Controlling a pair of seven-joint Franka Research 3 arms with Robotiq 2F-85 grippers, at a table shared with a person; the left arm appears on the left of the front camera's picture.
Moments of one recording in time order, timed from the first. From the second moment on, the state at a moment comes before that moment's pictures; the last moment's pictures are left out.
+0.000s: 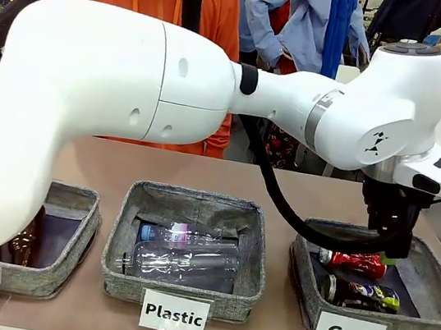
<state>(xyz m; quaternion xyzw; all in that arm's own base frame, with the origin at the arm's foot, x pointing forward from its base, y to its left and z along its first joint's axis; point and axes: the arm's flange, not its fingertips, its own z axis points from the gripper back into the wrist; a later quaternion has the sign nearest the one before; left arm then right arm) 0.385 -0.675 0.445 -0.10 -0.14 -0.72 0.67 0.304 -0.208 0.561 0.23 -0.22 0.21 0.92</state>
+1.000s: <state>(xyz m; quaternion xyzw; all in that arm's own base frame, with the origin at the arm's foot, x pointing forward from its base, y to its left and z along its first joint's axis) 0.377 -0.490 0.539 -0.23 -0.10 -0.67 0.70 0.378 -0.124 0.573 0.24 -0.25 0.27 0.90</state>
